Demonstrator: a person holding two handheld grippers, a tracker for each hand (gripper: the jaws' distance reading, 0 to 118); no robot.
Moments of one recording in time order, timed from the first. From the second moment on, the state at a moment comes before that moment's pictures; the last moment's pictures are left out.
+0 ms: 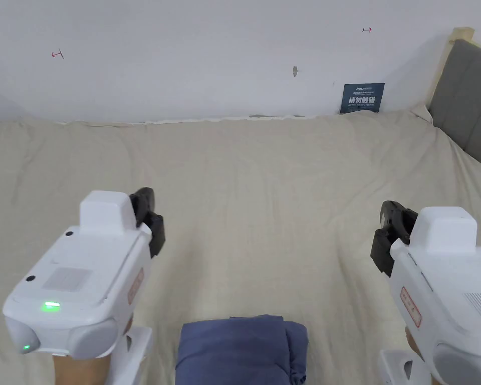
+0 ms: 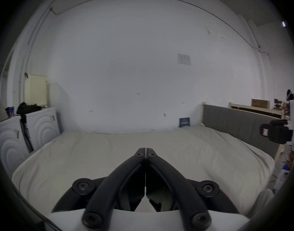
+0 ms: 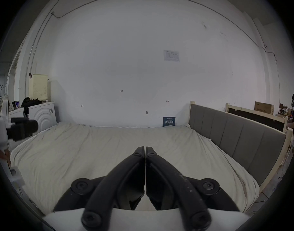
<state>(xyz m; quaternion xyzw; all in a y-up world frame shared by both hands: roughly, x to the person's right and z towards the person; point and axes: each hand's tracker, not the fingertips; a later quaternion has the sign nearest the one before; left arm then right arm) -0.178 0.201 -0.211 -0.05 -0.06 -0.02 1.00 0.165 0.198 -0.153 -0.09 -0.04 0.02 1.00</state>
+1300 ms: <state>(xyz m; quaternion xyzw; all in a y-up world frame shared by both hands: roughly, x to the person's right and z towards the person) -0.235 0.161 -0.200 -0.10 -0.03 0.03 0.99 0.051 0.000 -0.203 -0.37 0.10 0.06 0.92</state>
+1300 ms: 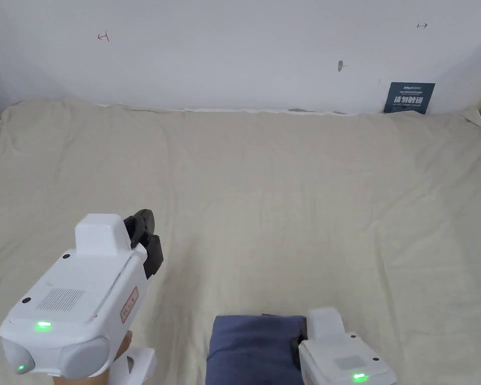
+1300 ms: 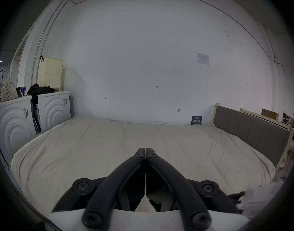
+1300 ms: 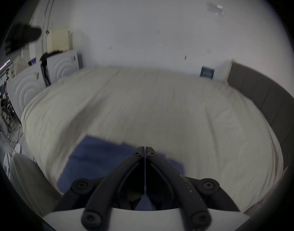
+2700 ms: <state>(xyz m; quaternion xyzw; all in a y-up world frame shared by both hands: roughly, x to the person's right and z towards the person) -0.239 0.047 -0.255 -0.48 -0.15 0.12 0.86 0.069 0.038 -0.199 -0.34 0.11 0.03 0.93</state>
